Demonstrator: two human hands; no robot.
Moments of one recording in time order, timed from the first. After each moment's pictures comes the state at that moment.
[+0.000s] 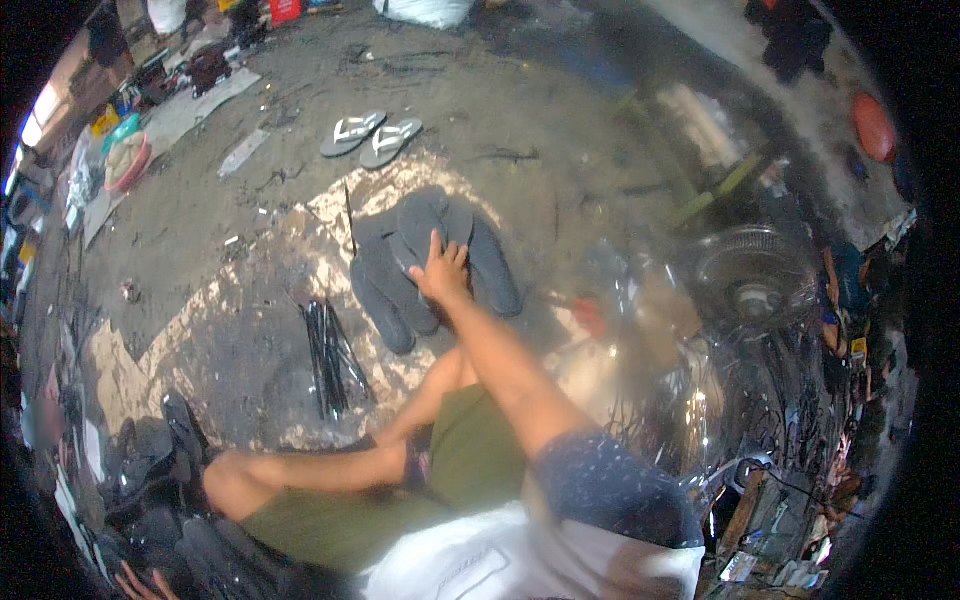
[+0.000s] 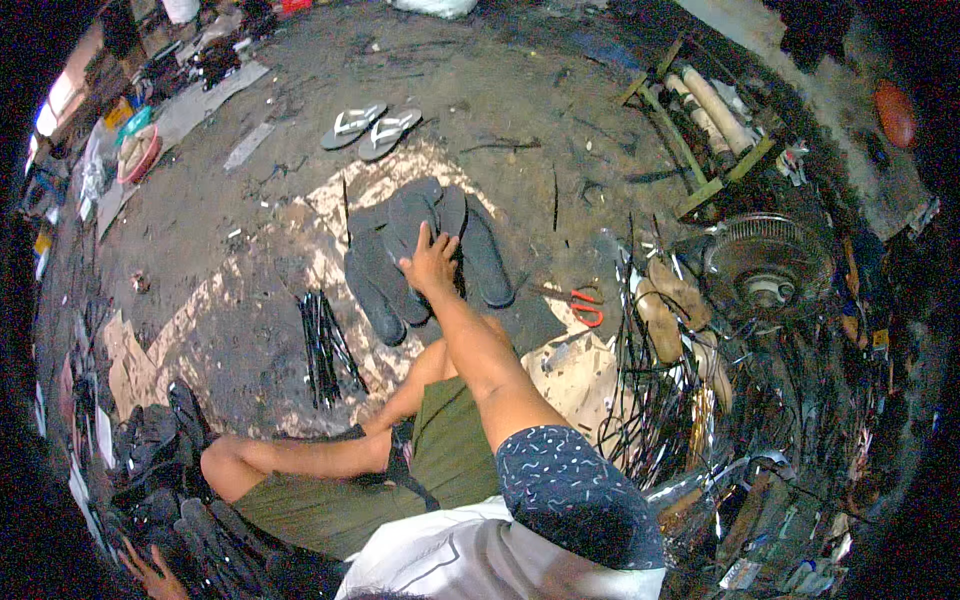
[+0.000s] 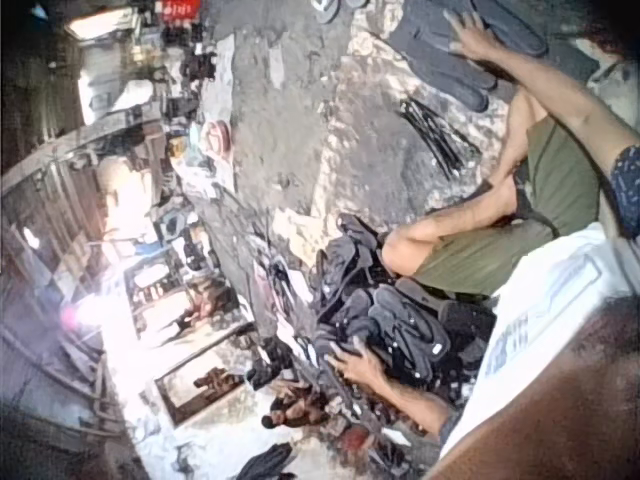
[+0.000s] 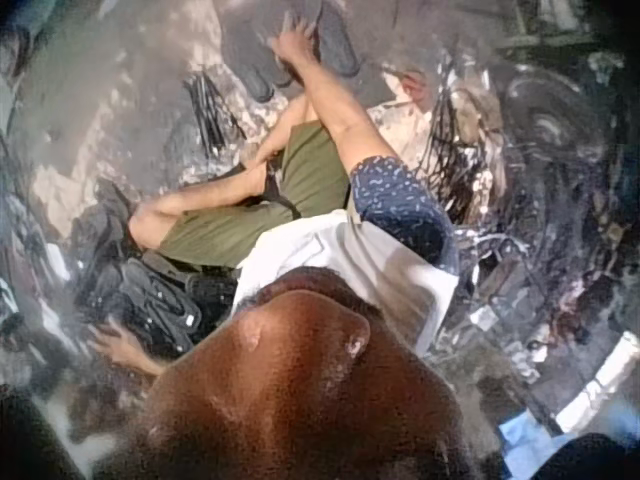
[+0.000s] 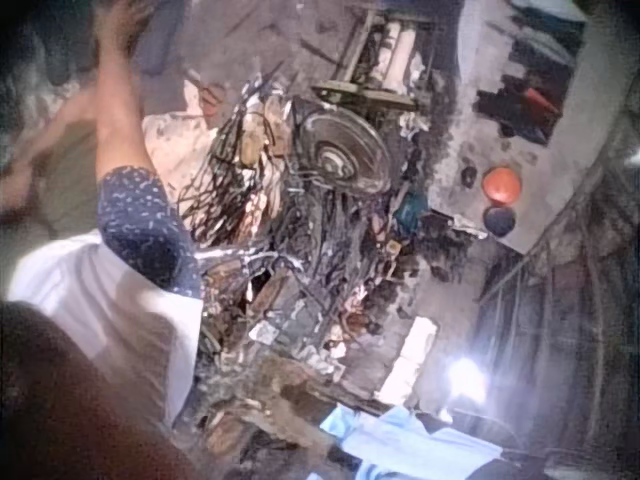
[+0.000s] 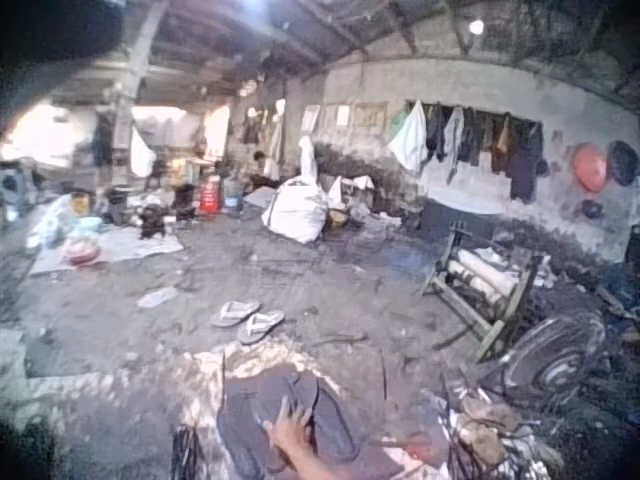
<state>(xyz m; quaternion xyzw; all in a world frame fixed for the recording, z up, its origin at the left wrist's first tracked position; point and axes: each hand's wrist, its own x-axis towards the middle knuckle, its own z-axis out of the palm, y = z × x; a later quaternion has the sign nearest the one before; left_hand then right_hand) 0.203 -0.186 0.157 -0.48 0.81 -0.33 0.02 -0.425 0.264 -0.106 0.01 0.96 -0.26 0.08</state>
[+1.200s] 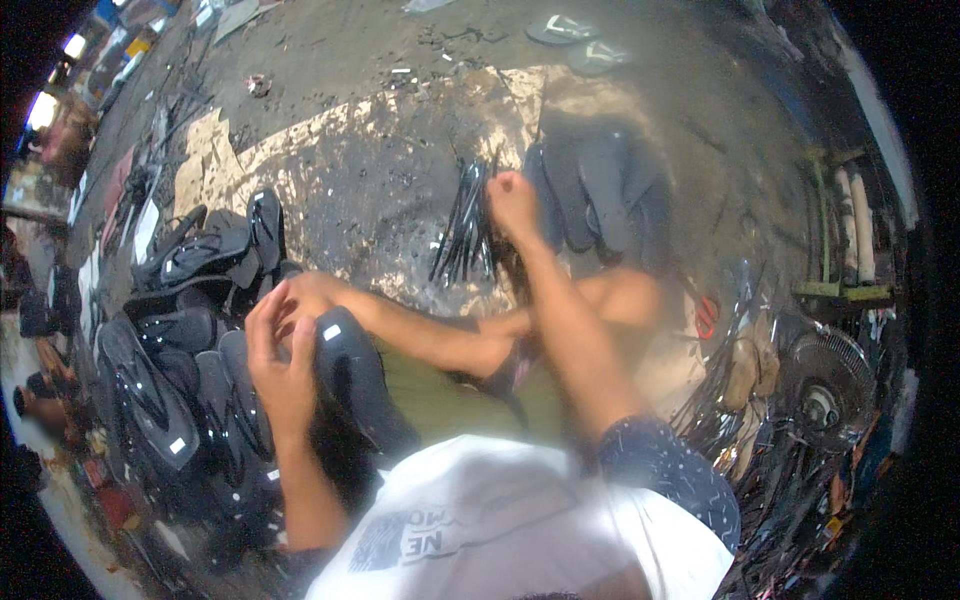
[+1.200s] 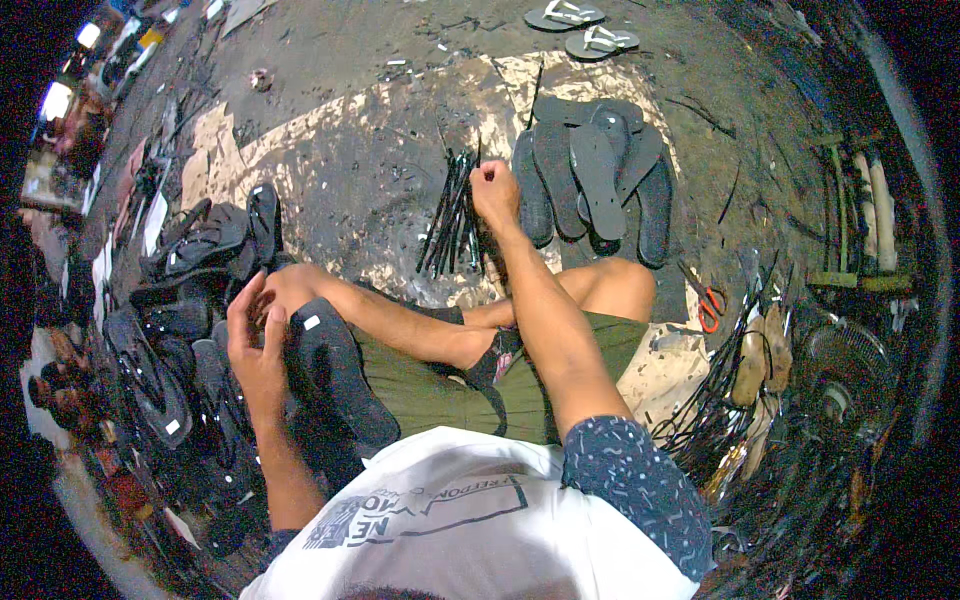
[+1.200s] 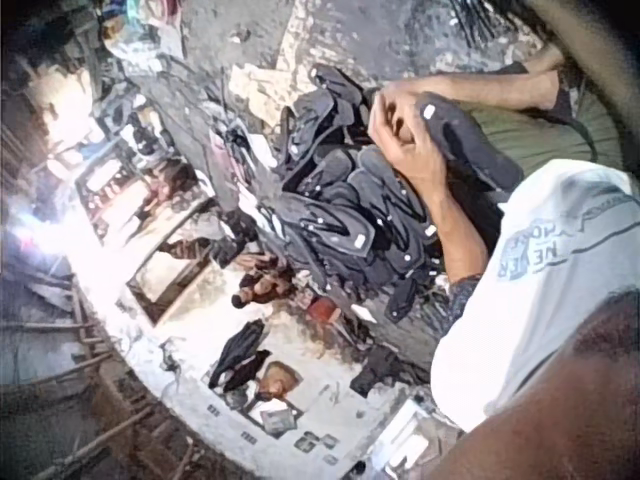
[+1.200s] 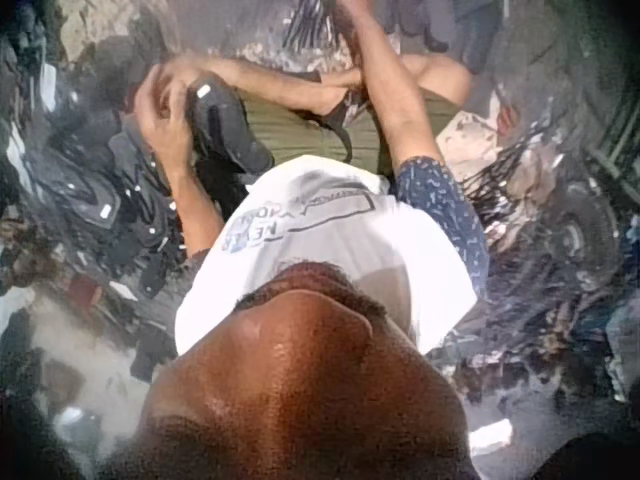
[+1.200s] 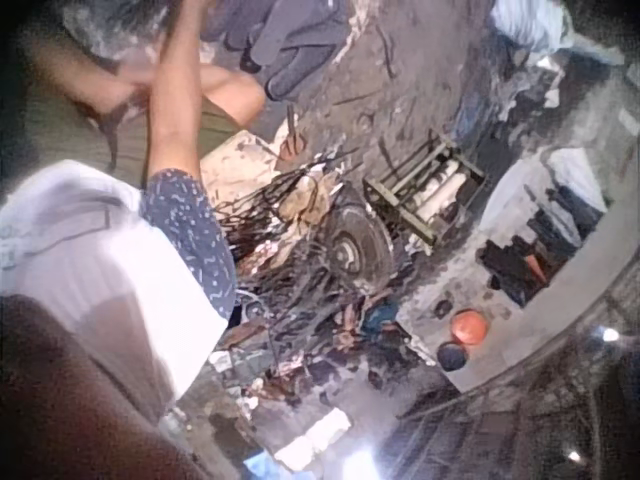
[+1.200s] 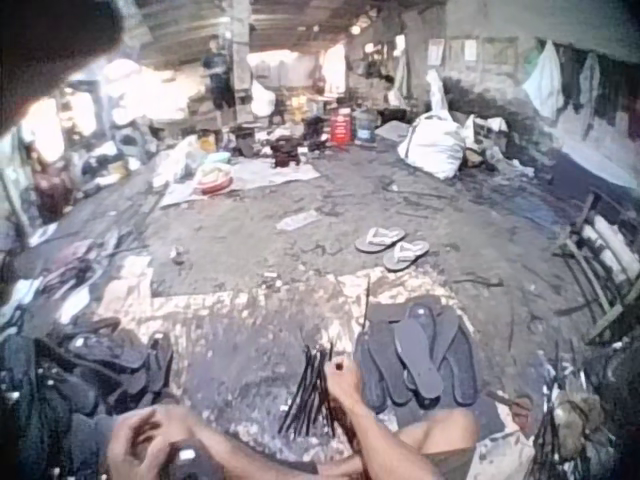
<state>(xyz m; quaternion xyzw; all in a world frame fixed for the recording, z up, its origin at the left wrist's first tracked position) -0.002 -0.018 0.094 -0.33 0.81 0.42 -0.26 -0.339 0.130 -0.139 -0.07 0.86 -0.50 0.07</state>
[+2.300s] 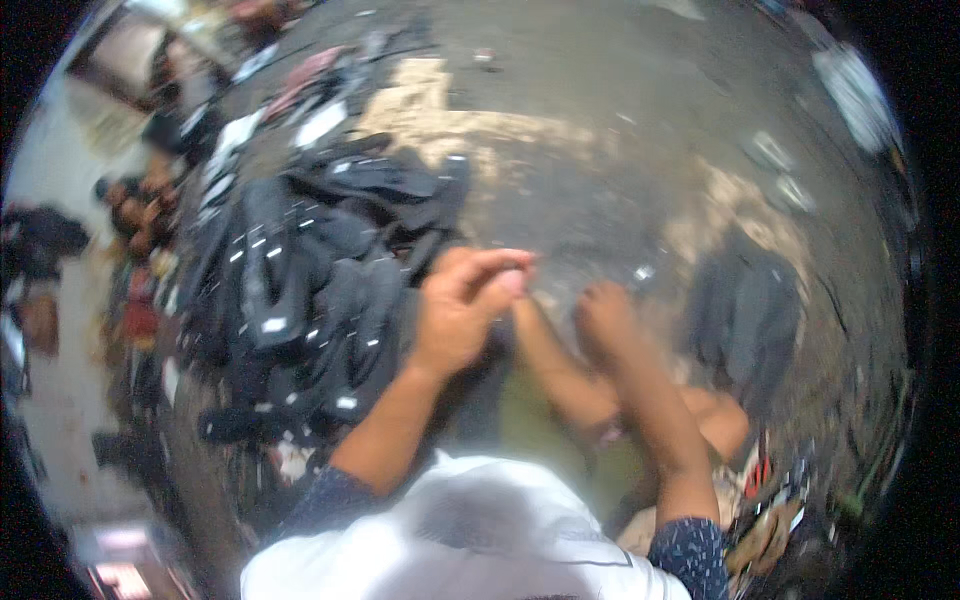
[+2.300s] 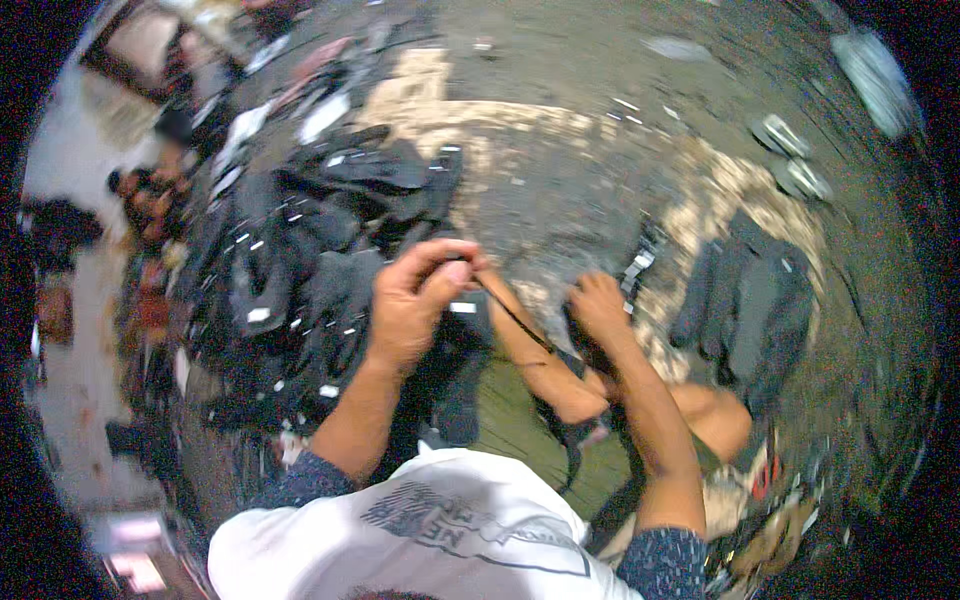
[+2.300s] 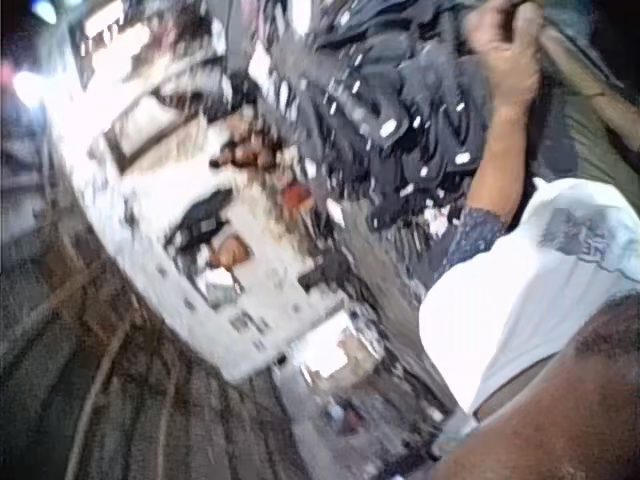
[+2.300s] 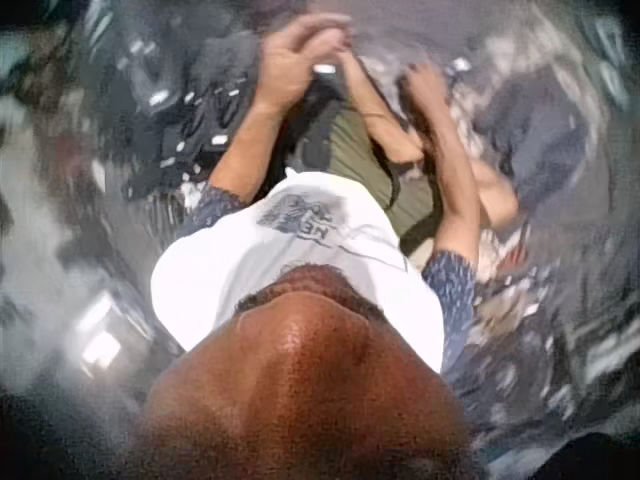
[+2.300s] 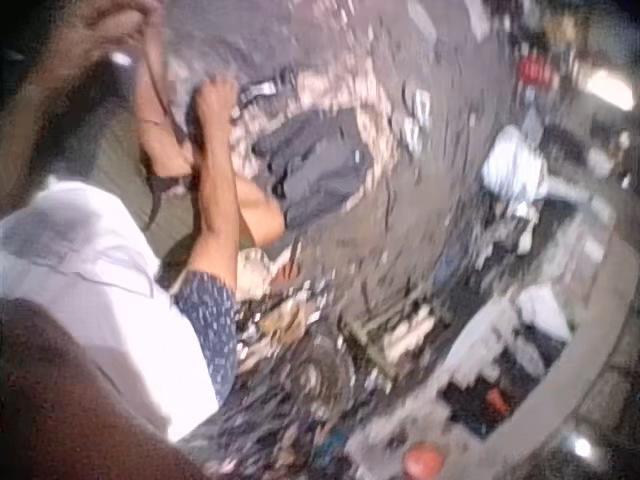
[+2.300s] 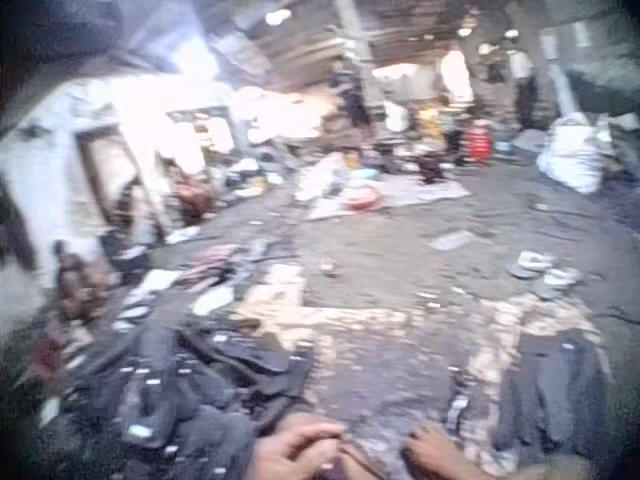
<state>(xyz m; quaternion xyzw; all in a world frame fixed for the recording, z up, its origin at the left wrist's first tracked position) -0.018 -0.015 0.113 -0.29 0.64 0.64 -0.31 -0.239 0.101 -0.142 -0.67 0.74 -0.11 0.05</state>
